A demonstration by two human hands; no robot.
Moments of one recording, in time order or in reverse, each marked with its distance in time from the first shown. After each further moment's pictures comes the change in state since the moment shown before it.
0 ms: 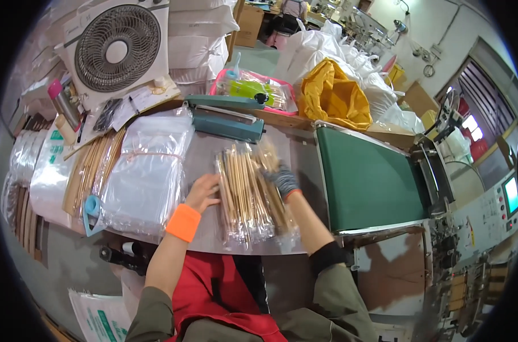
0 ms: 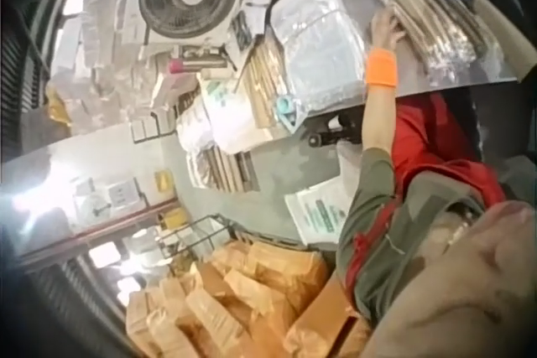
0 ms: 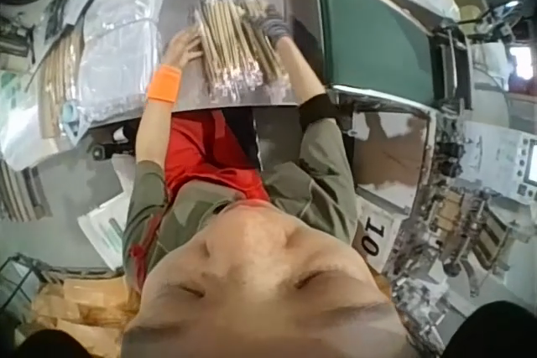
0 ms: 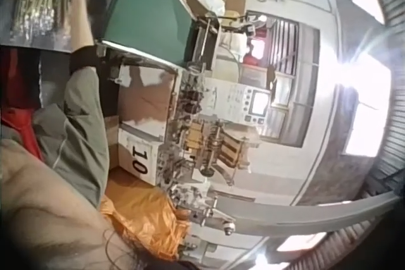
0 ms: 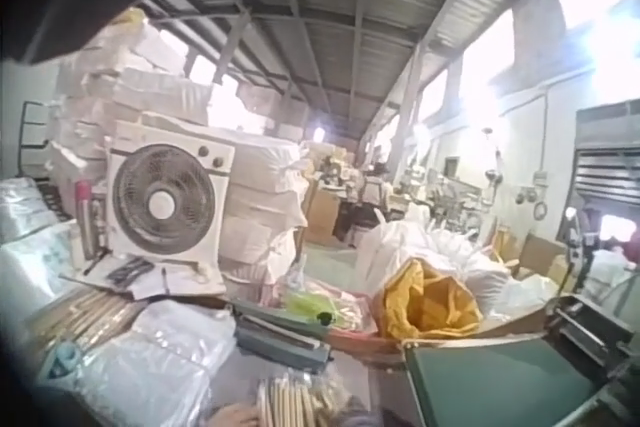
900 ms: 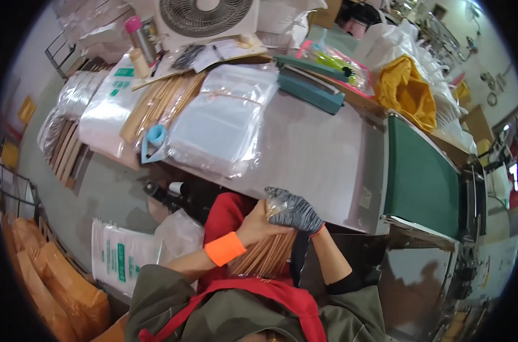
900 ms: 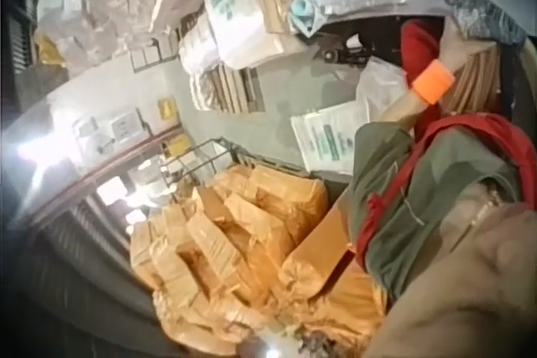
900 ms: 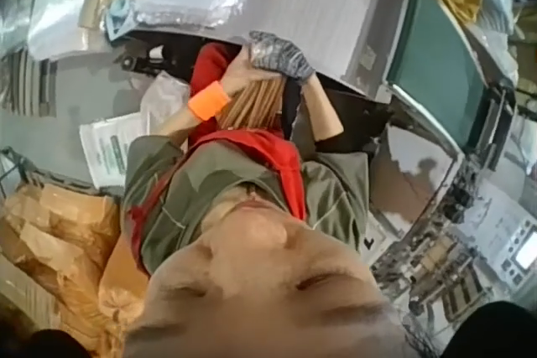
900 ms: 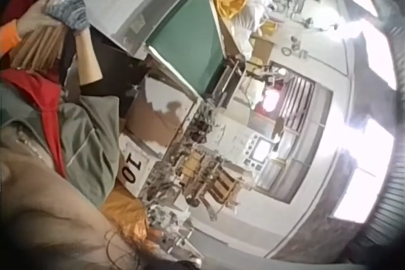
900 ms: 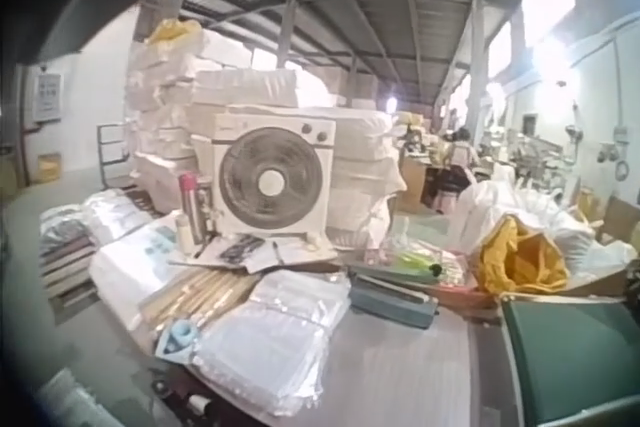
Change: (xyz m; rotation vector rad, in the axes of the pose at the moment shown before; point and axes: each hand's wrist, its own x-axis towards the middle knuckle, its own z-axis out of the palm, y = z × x) left_hand -0.179 -0.107 -0.004 0.407 -0.025 0.371; right_hand -0.214 -0.070 0.081 0.496 -0.820 -0.296
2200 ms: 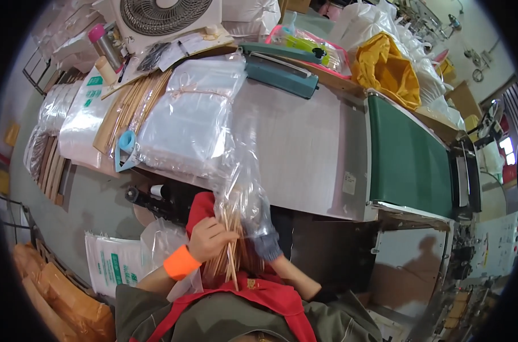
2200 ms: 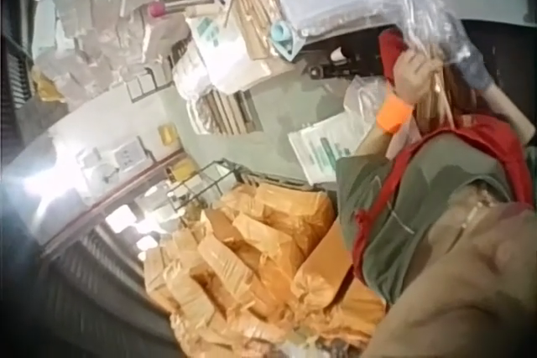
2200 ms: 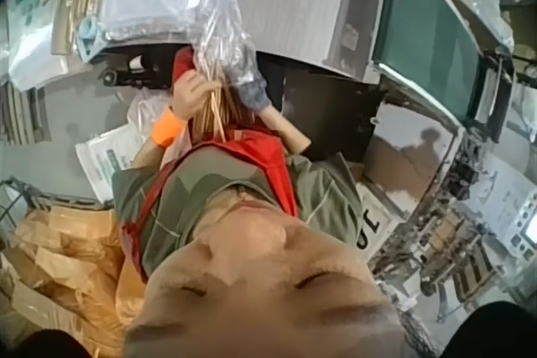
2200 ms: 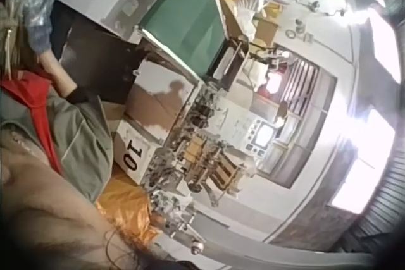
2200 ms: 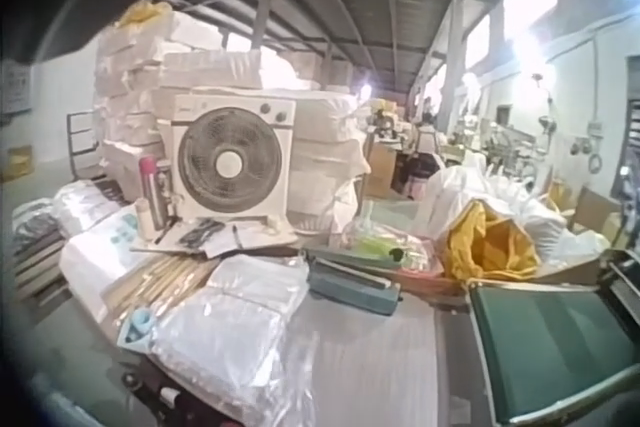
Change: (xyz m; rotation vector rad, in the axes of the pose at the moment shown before) left_hand -0.047 0.014 -0.051 0.975 -0.048 0.747; right_hand -0.033 0.046 0.086 -0.156 0.664 -0.024
